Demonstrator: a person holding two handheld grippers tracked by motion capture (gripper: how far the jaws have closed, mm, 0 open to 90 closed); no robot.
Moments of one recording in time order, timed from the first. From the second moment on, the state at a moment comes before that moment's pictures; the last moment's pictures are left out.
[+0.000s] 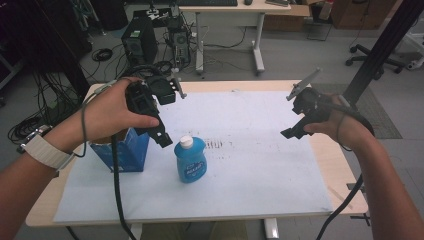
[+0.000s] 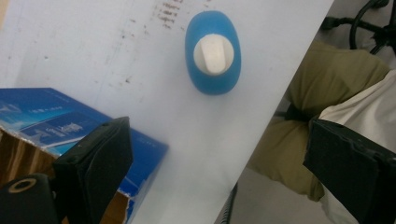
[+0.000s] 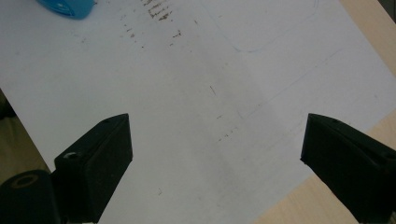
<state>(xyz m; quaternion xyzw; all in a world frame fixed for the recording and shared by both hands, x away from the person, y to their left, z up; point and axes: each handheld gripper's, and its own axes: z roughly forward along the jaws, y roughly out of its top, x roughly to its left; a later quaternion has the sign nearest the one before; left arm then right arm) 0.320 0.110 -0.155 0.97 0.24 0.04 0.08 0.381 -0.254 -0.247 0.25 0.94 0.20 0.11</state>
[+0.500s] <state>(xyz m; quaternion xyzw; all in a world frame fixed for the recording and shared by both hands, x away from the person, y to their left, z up) 0.319 0.100 -0.155 0.96 0.25 0.04 0.08 0.381 -0.255 -0.248 0.25 0.94 0.20 0.11</state>
